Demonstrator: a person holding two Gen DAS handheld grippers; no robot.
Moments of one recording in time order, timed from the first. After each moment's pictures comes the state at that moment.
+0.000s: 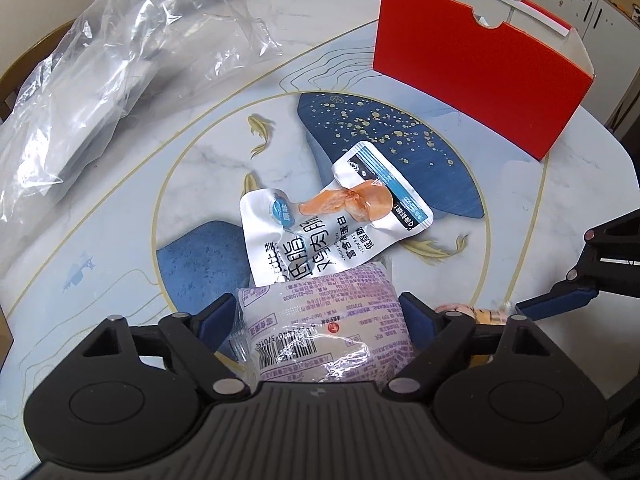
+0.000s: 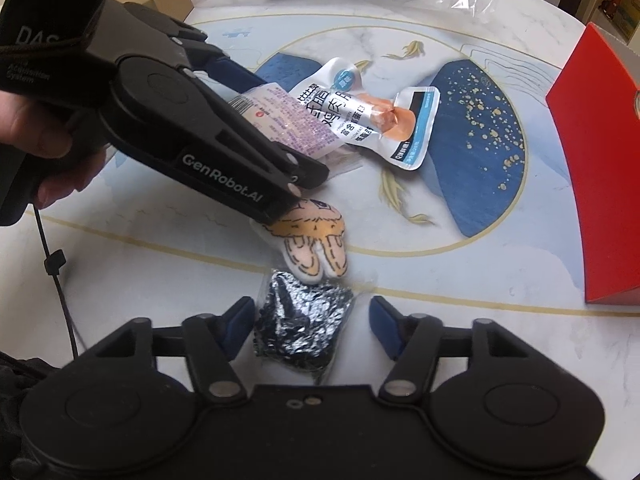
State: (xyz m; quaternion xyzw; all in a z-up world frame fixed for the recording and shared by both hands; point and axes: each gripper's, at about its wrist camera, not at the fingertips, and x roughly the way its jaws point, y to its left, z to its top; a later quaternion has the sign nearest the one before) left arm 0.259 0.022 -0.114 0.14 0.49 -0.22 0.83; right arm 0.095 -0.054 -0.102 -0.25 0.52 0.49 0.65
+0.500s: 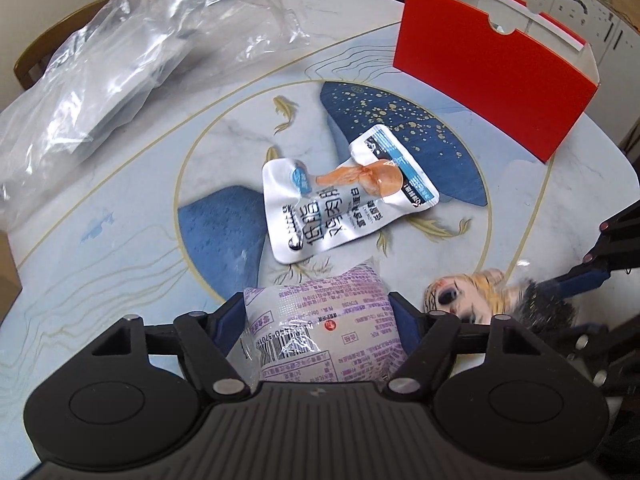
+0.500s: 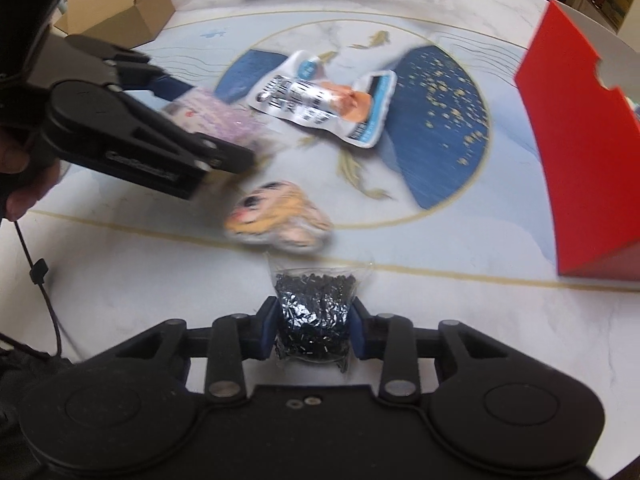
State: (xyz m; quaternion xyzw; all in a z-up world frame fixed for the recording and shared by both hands) left arm 0.238 0.036 -0.112 0.11 0.50 -0.19 0.84; right arm 0.112 -0.081 -0.102 -0.24 0.53 0.48 0.65
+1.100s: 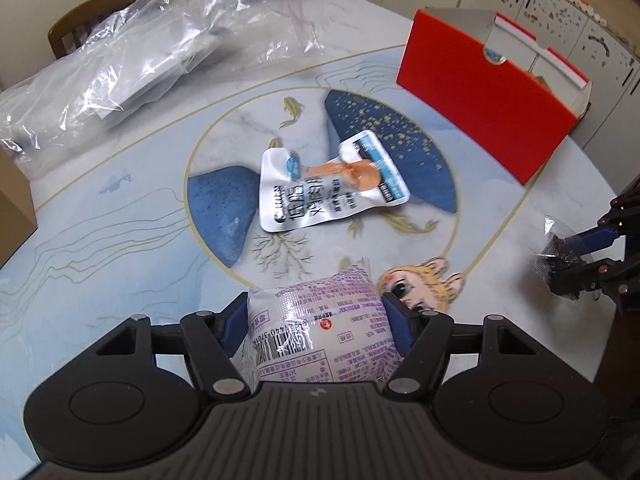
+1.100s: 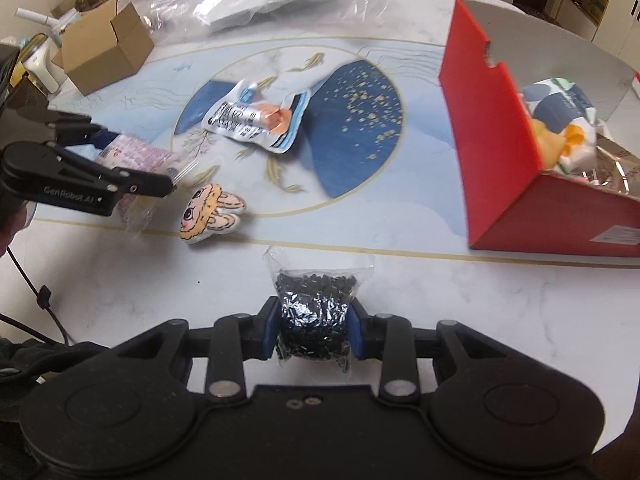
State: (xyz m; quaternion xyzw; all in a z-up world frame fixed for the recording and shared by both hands) left arm 0.201 0.033 -0.085 0.05 0.50 -0.15 0.85; right arm 0.153 -0.146 -0.073 -0.21 0.52 0.48 0.67
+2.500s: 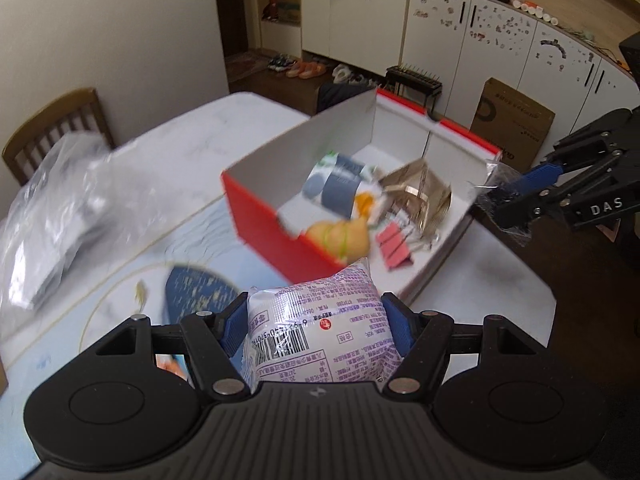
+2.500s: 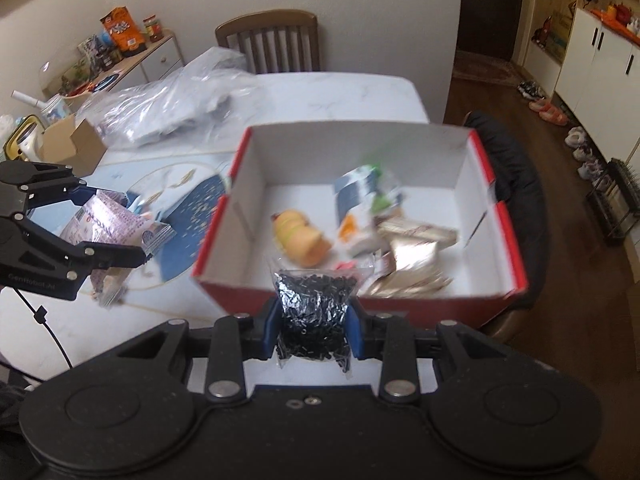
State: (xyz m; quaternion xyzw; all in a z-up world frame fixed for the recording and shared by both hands) left arm 0.245 -0.187 0.016 0.10 0.43 -0.19 0.88; right arm 0.342 -0.275 0.001 -0.16 0.45 0.49 0.73
